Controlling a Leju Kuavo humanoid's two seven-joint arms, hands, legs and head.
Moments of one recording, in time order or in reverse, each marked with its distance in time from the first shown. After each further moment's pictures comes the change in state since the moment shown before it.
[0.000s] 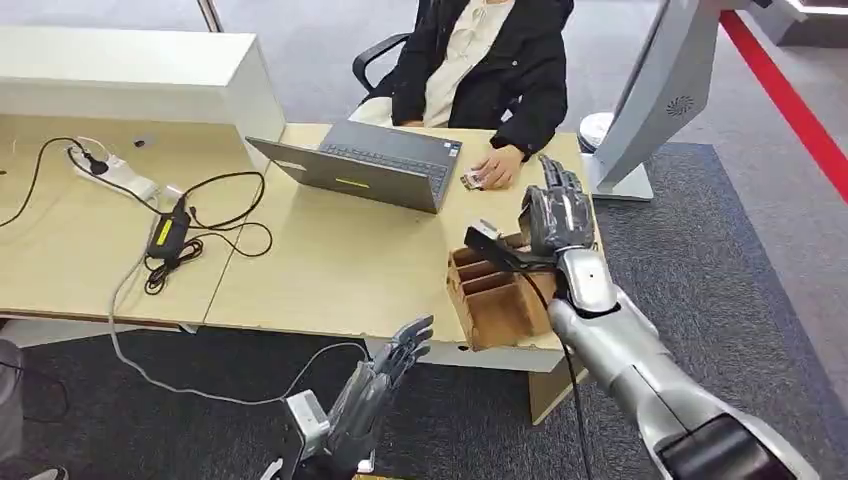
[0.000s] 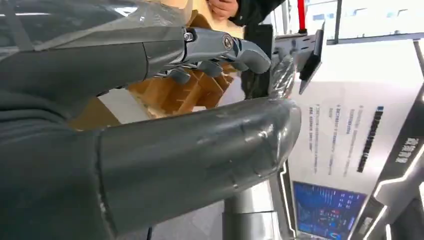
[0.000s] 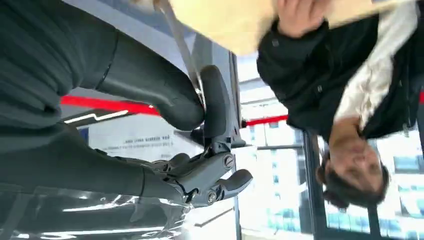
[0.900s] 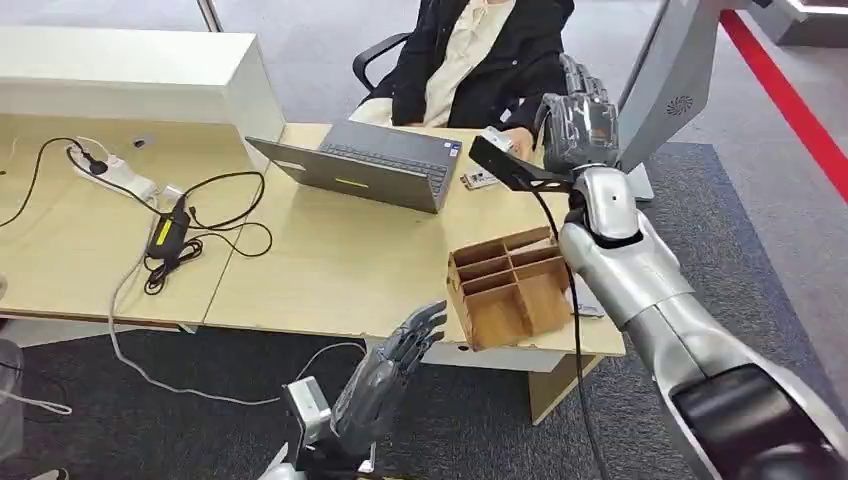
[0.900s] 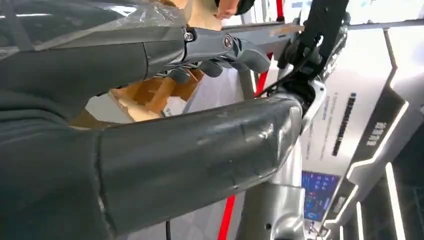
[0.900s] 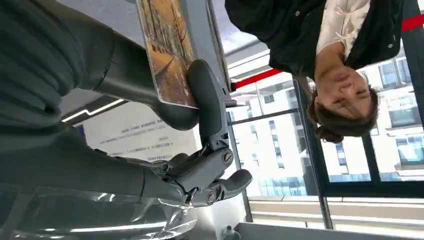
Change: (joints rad) left arm -0.092 -0.024 -0.044 0.052 0.077 -0.027 -0.074; right arm -0.201 -0.001 -0.021 -0.044 -0.058 0.101 0.012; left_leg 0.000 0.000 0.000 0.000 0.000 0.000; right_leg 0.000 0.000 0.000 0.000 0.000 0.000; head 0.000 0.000
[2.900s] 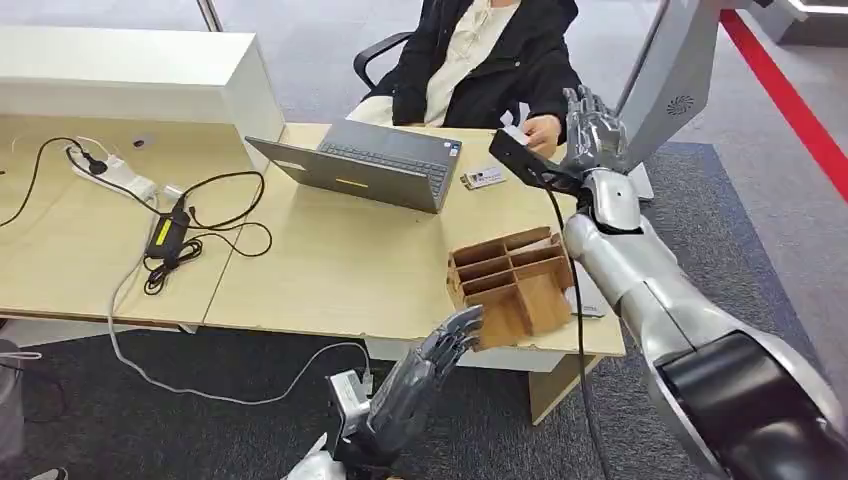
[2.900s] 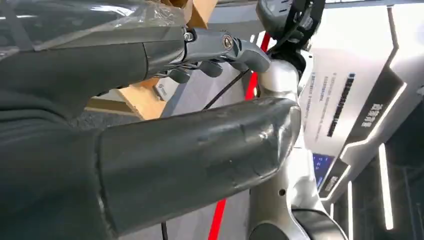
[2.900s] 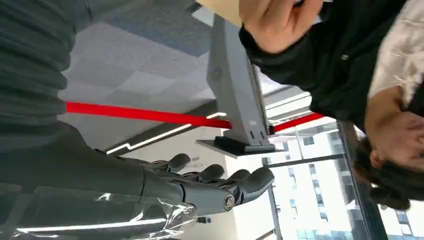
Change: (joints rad) left arm -0.059 -0.098 -0.045 0.175 0.047 -0.042 -0.074; right arm -0.102 0.070 0.010 0.362 -0.185 -0.056 -0.060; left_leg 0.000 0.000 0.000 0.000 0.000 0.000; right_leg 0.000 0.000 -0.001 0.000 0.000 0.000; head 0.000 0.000
